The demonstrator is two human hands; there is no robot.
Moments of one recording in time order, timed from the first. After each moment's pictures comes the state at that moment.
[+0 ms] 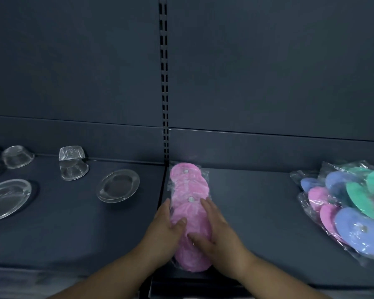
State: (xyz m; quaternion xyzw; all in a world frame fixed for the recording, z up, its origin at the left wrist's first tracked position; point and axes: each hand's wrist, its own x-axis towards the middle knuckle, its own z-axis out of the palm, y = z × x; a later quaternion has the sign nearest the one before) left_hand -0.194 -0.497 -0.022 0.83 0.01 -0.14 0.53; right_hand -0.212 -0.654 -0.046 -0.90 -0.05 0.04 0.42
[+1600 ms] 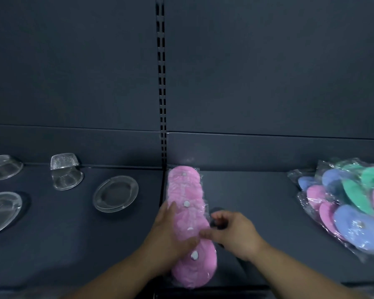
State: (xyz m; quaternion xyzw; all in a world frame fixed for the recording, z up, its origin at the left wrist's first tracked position) left_hand -0.171 -0.479 -0.054 0.89 -0.12 -0.14 0.42; right_hand -0.191 -0.665 -0.027 -0.88 0.14 0.10 0.45
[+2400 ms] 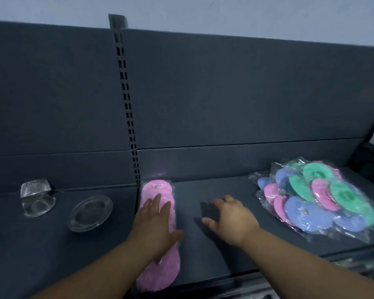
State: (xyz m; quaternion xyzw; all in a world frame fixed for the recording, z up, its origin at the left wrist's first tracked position) left_hand -0.168 -0.517 -0.006 0.97 -0.20 -0.05 0.12; right_hand -0.212 -0.715 0.016 -0.99 0.10 0.02 0.12
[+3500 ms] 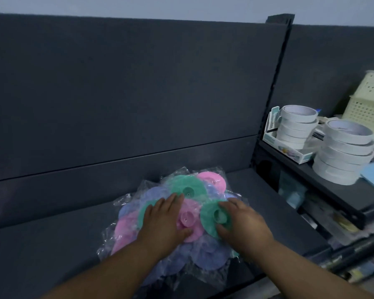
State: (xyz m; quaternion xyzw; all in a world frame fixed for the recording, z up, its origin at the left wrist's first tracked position) left_hand -0.177 -0.976 -0.019 0.94 -0.31 -0.03 0.15; right_hand -0.274 -1.163 -0.006 -0.97 0.18 -0.02 0.14
